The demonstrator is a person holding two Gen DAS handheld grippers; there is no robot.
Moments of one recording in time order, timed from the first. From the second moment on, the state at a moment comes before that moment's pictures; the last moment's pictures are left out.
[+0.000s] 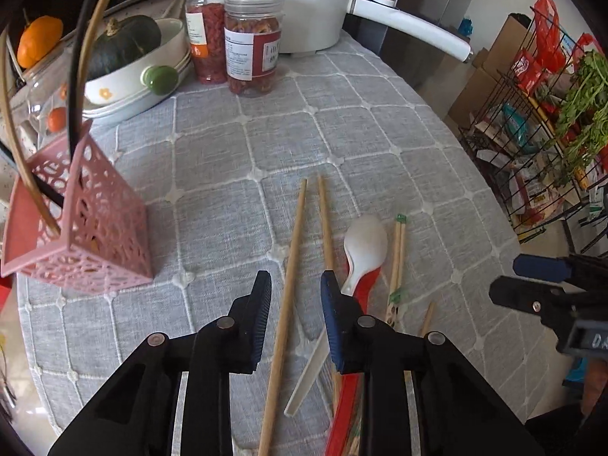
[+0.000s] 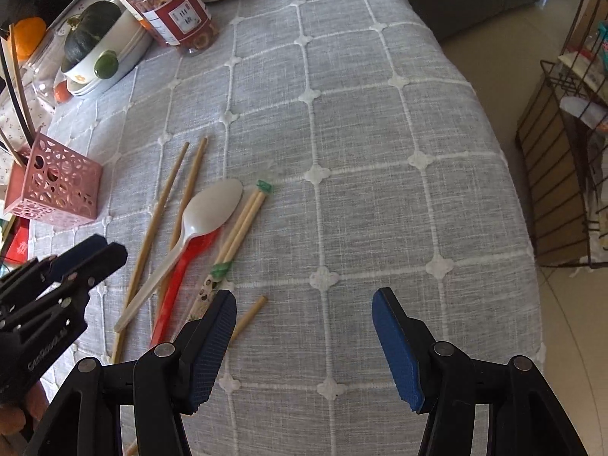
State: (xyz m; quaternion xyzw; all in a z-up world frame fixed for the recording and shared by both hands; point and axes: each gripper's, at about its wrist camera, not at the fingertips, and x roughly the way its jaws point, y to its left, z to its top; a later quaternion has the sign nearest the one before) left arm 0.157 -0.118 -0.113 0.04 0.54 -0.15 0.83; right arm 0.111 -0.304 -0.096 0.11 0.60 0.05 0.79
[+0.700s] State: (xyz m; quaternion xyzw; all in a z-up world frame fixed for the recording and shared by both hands) left arm 0.171 -0.103 -0.124 0.04 0.55 -0.09 0.83; right arm 0.116 -0.302 -0.093 0.10 0.59 0.07 0.80
